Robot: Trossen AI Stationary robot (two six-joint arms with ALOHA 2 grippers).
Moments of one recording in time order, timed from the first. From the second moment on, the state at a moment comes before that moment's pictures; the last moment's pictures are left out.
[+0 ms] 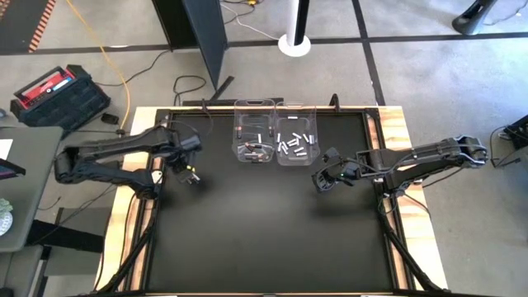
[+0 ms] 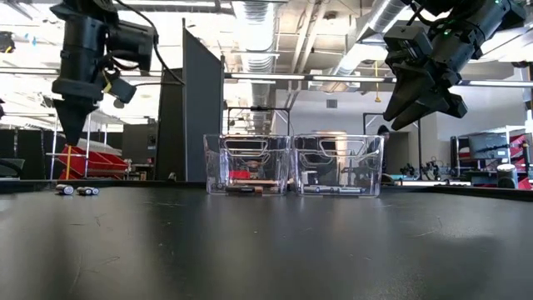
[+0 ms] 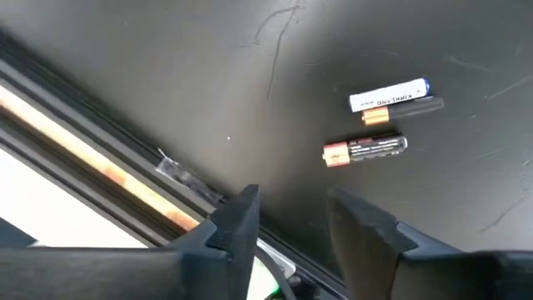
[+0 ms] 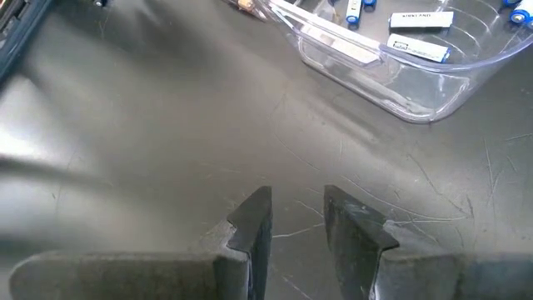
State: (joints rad) left arm 0.43 1.11 0.80 -1.26 -0.21 -0.18; right arm 0.06 1.07 0.68 -0.49 0.24 0.96
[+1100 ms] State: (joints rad) left arm 0.43 1.47 0.77 -1.12 -0.04 0.25; right arm 0.06 1.07 0.68 -0.49 0.24 1.00
